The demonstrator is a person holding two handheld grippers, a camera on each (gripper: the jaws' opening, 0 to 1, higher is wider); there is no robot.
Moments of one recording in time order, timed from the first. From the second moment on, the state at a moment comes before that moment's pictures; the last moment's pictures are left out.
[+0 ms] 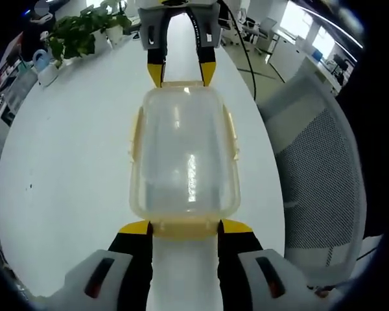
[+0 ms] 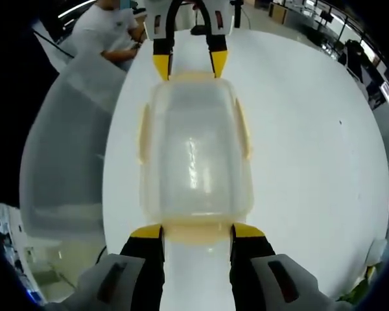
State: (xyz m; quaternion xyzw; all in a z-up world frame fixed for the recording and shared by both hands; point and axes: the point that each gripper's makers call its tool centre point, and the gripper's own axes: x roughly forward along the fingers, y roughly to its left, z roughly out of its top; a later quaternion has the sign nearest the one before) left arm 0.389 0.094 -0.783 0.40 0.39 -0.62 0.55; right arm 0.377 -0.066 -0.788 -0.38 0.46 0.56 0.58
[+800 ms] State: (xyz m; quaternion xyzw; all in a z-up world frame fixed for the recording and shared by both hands) left arm 0.384 0.061 -0.784 0.40 0.38 -0.62 0.55; right arm 0.371 -0.099 -0.787 -0.39 0.47 0.55 0.58
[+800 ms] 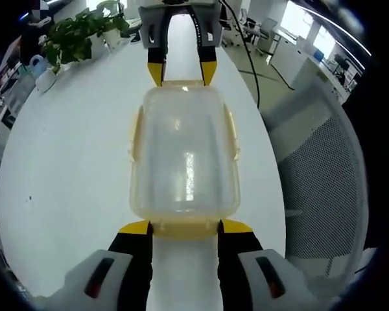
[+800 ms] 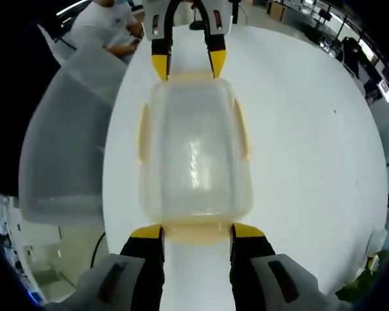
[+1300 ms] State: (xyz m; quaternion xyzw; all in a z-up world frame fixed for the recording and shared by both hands) left arm 0.381 0.055 -0.787 0.42 0.39 -0.61 0.55; right arm 0.369 -0.105 -0.789 -0.39 0.47 0.55 0.58
